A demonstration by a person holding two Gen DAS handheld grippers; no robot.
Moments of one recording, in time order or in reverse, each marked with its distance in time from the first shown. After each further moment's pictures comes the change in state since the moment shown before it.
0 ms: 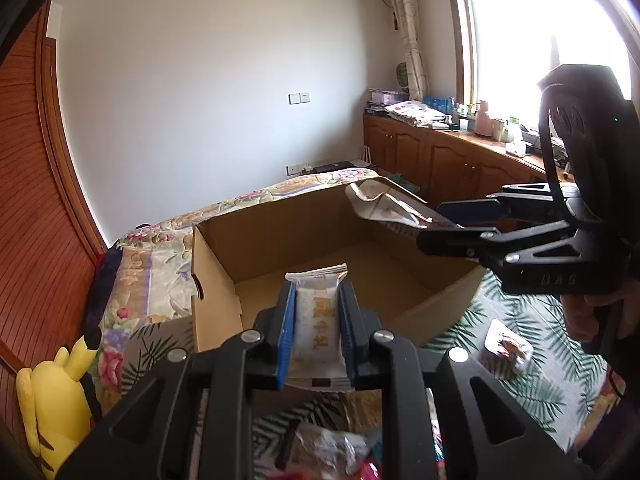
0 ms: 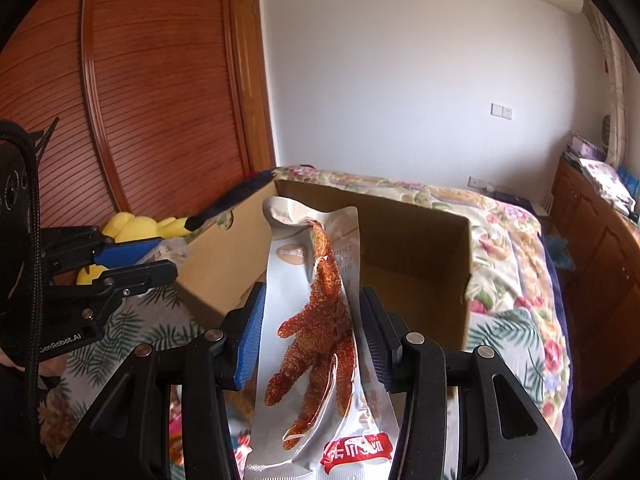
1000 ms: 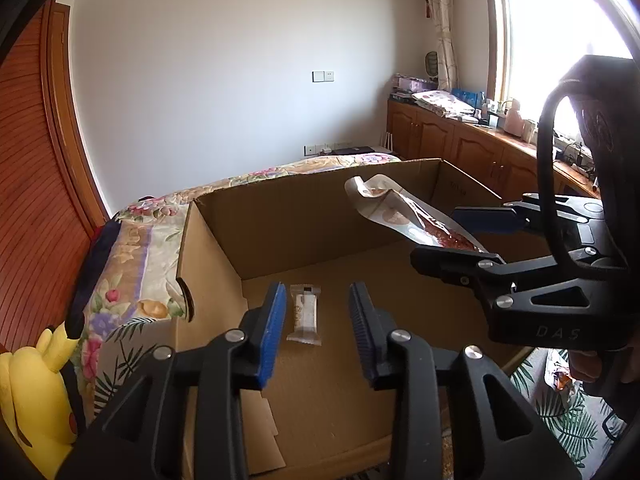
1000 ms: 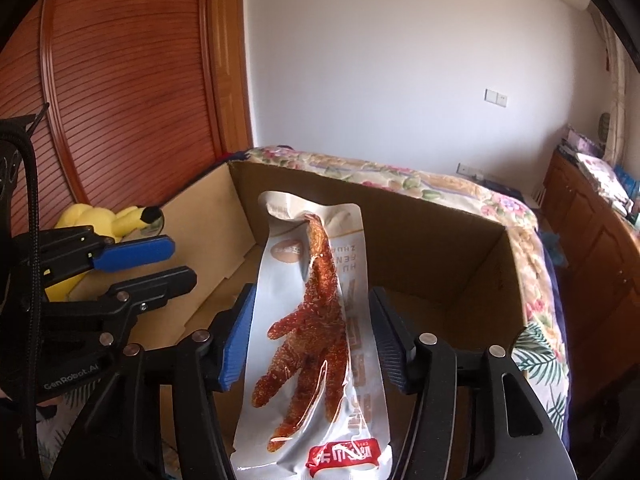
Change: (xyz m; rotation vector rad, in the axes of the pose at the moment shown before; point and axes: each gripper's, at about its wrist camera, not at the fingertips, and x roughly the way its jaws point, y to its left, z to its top) left arm 0.088 0.031 -0.003 -0.082 0.060 0.032; right arm 0.097 -0.016 0.016 0.003 0.069 -0.085
